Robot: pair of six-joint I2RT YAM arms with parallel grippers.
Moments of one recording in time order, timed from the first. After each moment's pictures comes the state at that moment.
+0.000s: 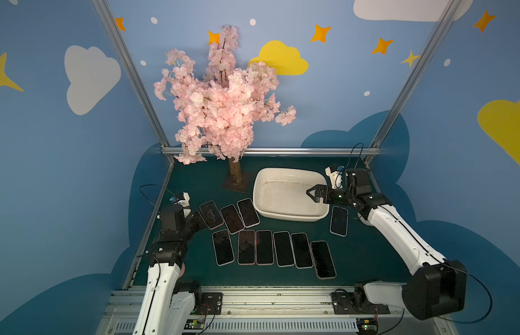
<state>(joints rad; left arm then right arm) 0.07 0.66 0.61 -0.45 0.29 -0.41 0.25 1.27 1.03 -0.46 -0.40 0.28</state>
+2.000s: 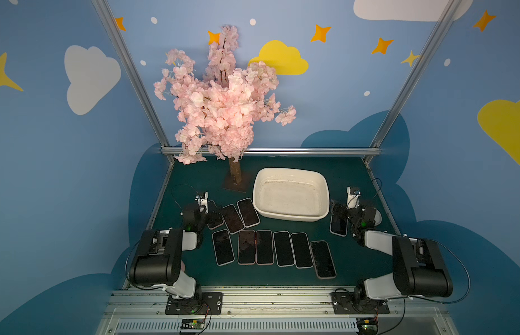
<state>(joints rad) 0.07 1.56 0.39 0.69 0.18 -0.02 0.00 1.46 0.45 0.57 -0.12 -0.01</state>
